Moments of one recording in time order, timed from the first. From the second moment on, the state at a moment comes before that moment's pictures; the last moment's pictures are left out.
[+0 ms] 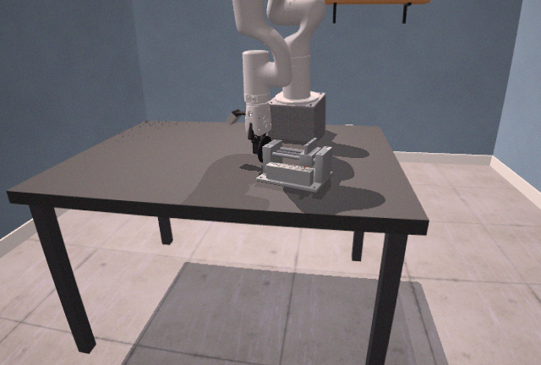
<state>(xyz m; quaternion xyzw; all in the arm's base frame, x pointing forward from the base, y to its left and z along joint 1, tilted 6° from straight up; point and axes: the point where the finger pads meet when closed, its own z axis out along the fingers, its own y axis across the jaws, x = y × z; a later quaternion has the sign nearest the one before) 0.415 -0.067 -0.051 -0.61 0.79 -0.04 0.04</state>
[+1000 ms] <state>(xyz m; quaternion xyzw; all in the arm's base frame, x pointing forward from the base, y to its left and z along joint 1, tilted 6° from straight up) 0.442 -0.073 -0.071 -0.61 0.79 -0.04 0.04</state>
